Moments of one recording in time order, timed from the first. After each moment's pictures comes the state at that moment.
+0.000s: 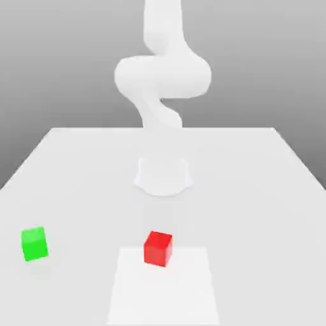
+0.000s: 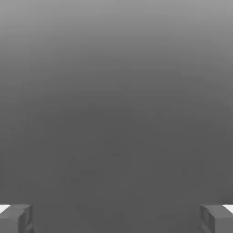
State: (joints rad) arm -0.01 -0.74 0.00 -2.37 0.01 2.35 0.82
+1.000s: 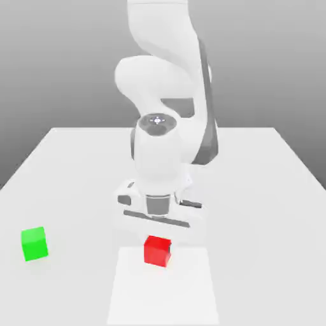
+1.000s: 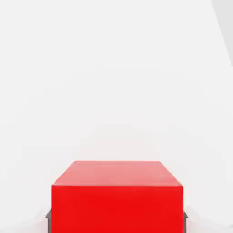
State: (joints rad) arm -0.06 0.18 0.01 -2.89 -0.04 3.08 1.10
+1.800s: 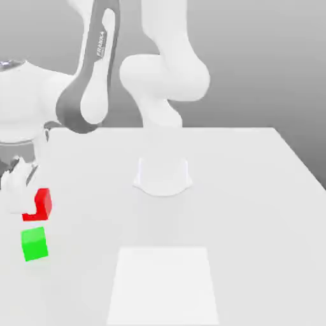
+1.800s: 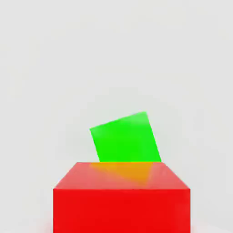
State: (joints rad) arm -0.59 0.04 -0.21 -2.66 0.03 2.71 1.59
